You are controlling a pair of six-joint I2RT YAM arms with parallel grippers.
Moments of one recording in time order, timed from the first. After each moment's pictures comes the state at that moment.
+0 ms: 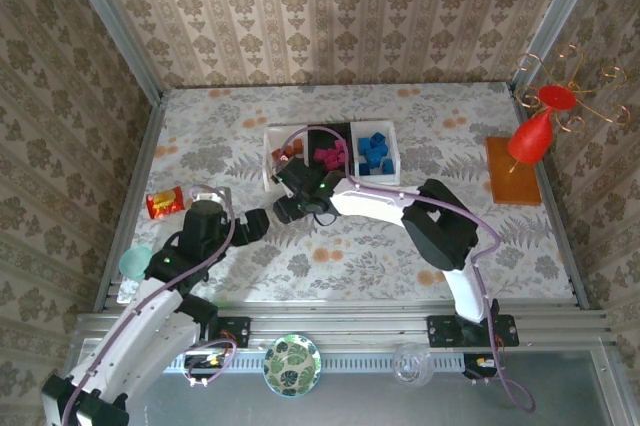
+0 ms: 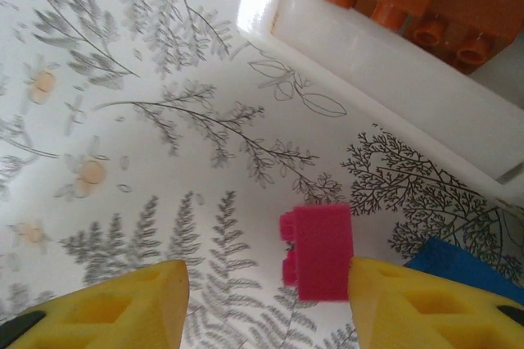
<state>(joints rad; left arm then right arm) -0.47 0.61 0.48 -0.53 -0.02 -0.57 0.89 2.08 1.52 -0.40 0.03 0.26</state>
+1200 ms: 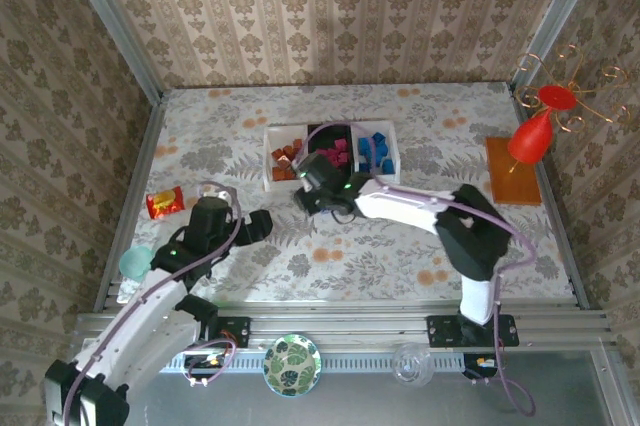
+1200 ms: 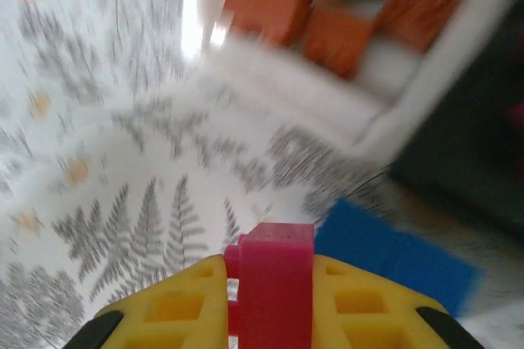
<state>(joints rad) -0.47 0.73 0.48 -0.49 0.03 -0.56 0.81 1.82 1.29 -0.28 0.07 0.28</state>
